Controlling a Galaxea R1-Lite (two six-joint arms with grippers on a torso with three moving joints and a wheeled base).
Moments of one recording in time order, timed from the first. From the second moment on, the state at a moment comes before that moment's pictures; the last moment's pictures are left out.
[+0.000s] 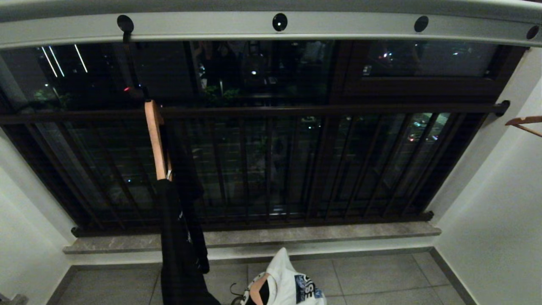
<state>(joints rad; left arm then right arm) 0.00 0.23 -0.93 0.56 -0.58 -0.48 0.00 0.00 0.00 0.00 -0.03 0.05</state>
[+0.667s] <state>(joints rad) 0.00 0.03 -0.63 0.44 -0.26 -0.07 0.00 0.00 0.00 0.00 -0.03 0.06</state>
